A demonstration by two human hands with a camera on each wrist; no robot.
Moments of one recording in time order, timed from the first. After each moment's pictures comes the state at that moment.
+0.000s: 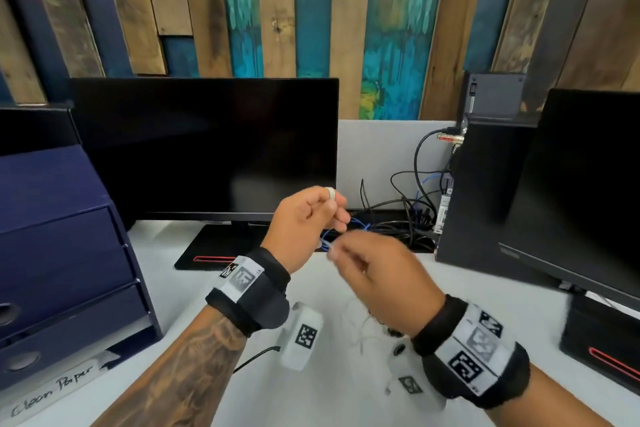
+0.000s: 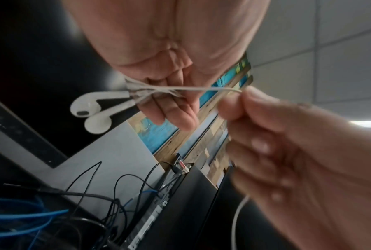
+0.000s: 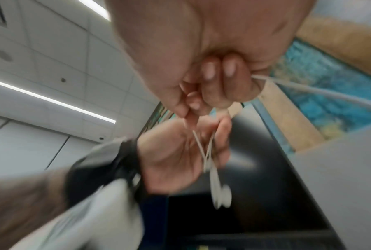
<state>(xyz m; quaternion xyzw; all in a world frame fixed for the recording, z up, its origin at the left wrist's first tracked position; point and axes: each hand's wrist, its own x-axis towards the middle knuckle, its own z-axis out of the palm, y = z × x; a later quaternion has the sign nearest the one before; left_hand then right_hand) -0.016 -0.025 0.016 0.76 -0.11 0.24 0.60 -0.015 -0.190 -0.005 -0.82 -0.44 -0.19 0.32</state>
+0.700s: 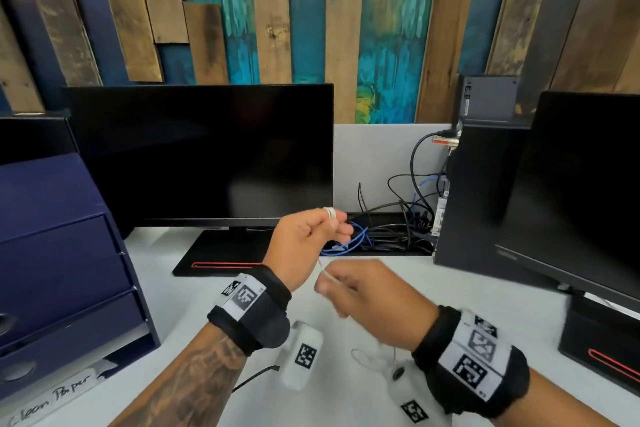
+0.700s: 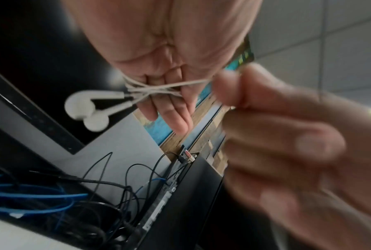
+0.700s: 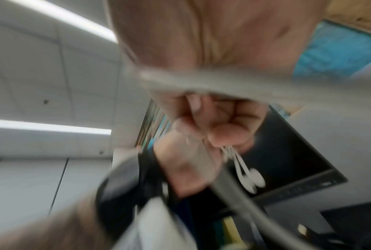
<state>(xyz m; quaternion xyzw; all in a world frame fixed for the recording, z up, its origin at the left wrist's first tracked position) -0.014 -0.028 -0.003 0.76 -0.09 0.22 0.60 -0.022 -0.191 -0.010 -0.83 -0.42 0.02 0.37</state>
